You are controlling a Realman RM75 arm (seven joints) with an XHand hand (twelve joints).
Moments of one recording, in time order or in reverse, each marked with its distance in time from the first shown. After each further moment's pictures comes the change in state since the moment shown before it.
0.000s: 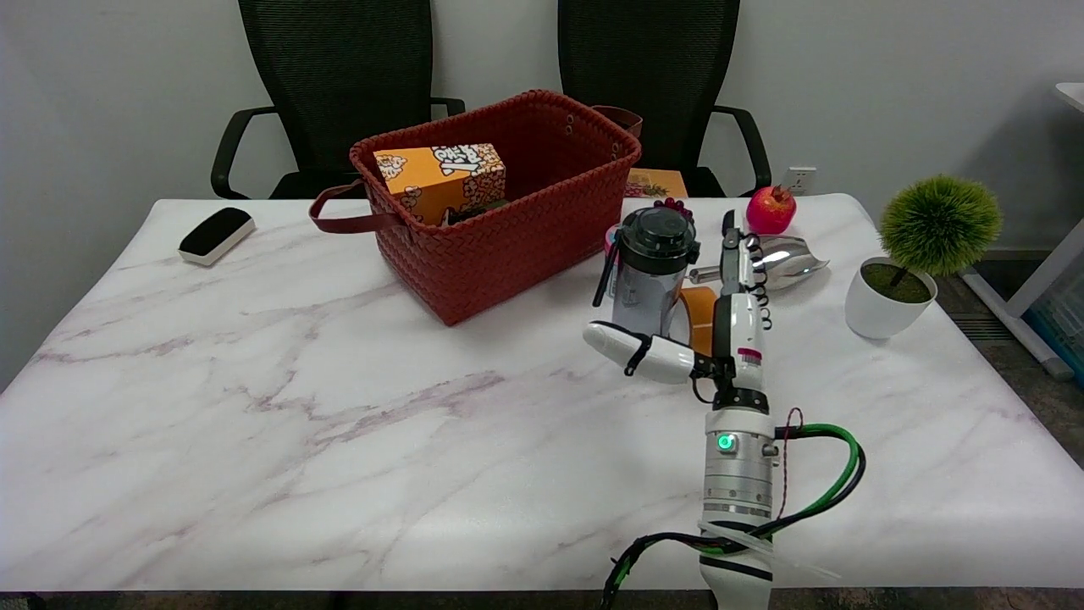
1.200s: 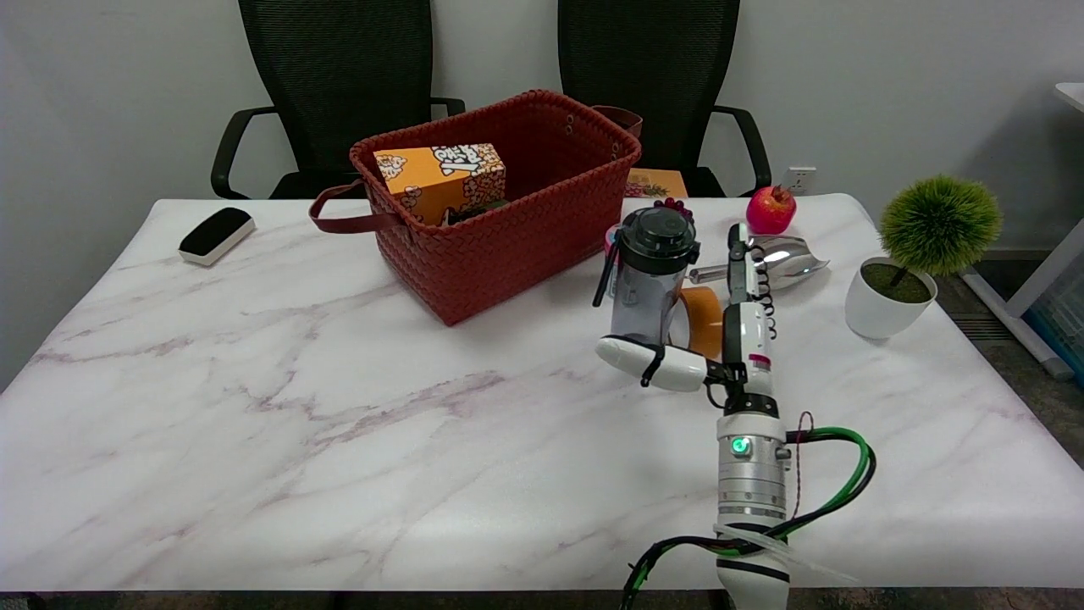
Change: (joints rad) arm -0.023 0.047 0.000 0.013 0.054 -0.035 0.058
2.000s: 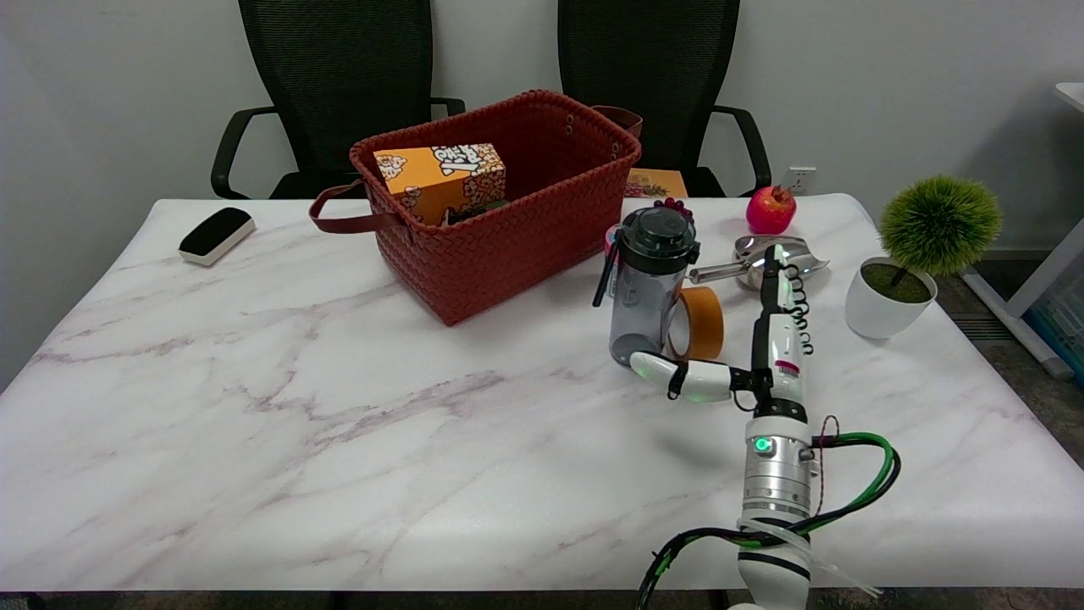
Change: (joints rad) arm -0.017 0.026 0.047 -0.016 0.111 0.003 -0.109
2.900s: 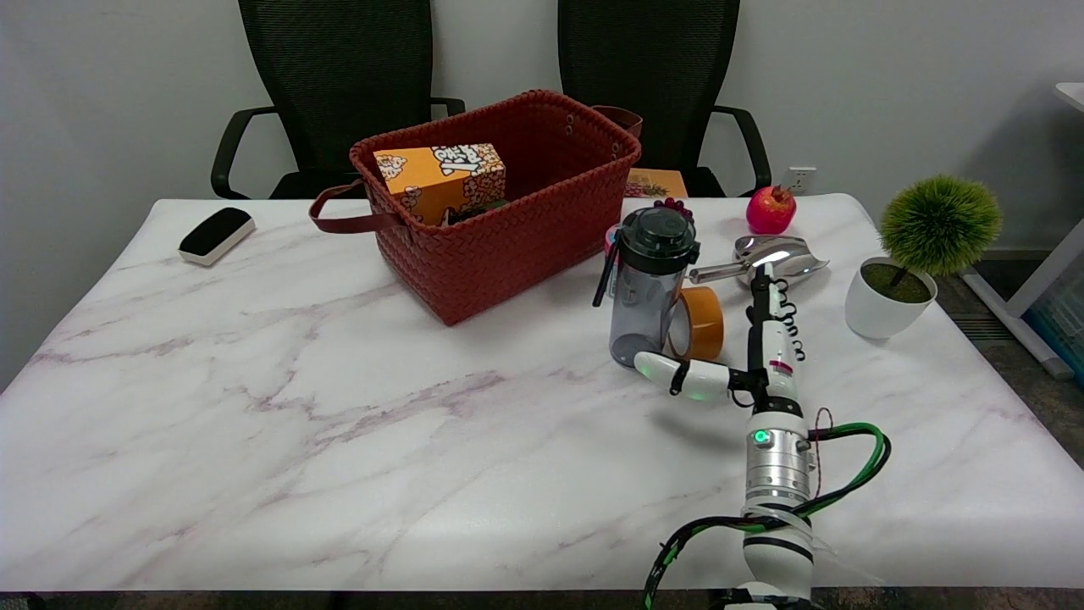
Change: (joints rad) arm 0.000 0.000 0.086 -0.030 0.053 -0.152 -0.013
